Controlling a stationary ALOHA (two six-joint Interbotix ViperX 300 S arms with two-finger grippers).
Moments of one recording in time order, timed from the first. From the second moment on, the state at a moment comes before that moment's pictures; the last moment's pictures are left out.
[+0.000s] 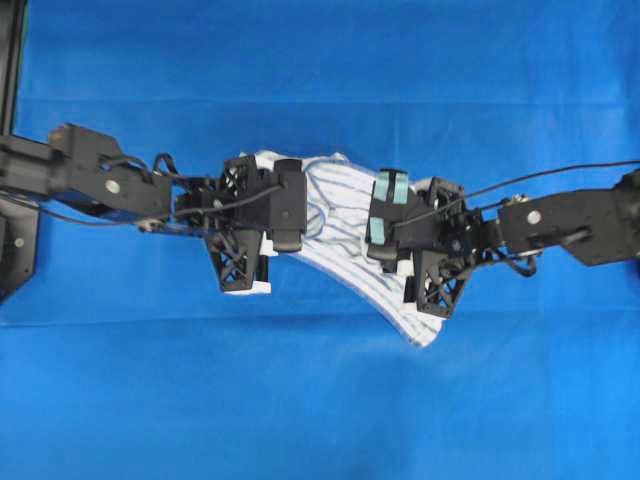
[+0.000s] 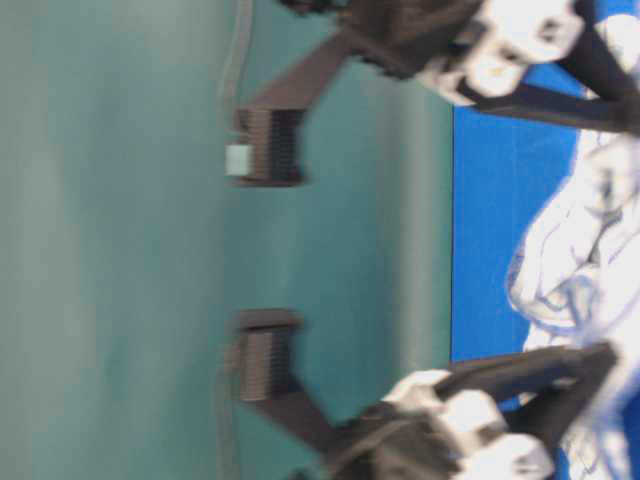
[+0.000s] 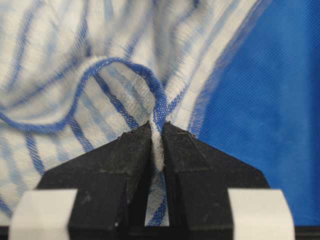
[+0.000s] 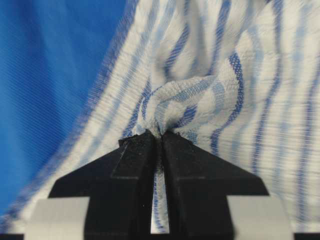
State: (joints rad) left arm 0.02 0.06 0.71 -0.02 0.00 0.06; right arm 0.07 0.05 0.66 -0.20 0.25 0.46
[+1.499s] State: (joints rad) left arm 0.07 -0.51 0.16 -0.02 0.73 0.06; right arm 0.06 -0.26 -0.12 -0.30 1.01 0.27
